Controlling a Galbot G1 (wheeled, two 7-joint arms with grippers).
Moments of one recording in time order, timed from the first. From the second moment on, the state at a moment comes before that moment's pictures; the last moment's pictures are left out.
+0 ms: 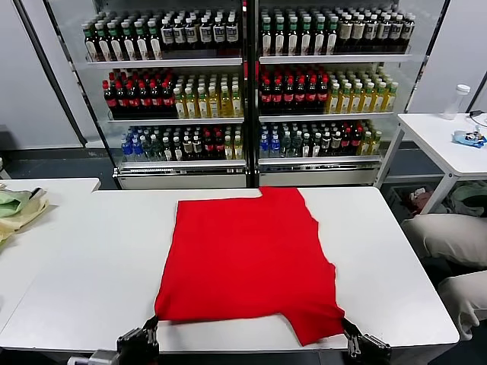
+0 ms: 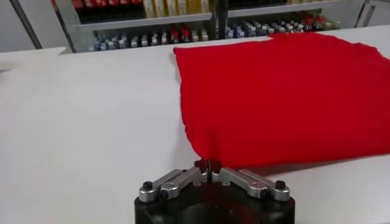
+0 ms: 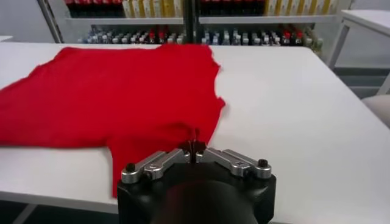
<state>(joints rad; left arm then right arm) 1.93 -0.84 -0.45 -2.40 -0.60 0.39 -0.52 -2.09 1.02 0.67 2.48 0.51 -0.32 0.13</state>
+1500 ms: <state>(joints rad) 1.43 -0.92 -0.41 -2.03 -0.72 0.43 -0.29 -1.35 1.14 0.36 2.06 0.38 -0.34 0.16</state>
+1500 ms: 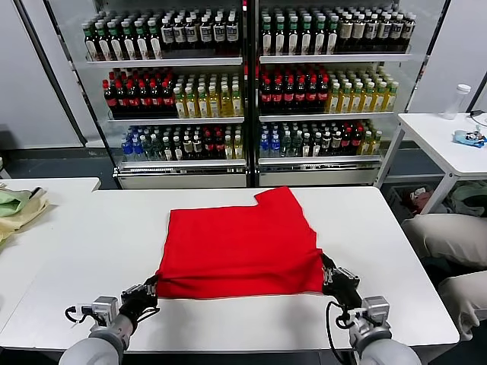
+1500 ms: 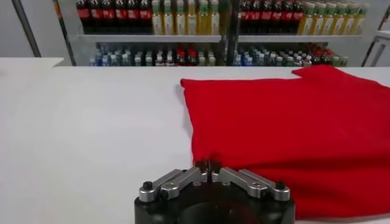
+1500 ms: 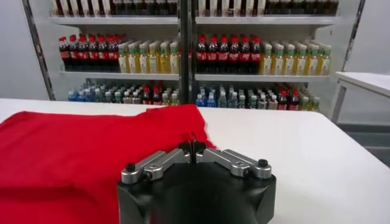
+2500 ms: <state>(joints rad) 1.52 -0.93 -0.45 -2.08 -0.72 0.43 -0.34 -1.44 1.14 0.36 2.06 0.38 -0.36 0.21</state>
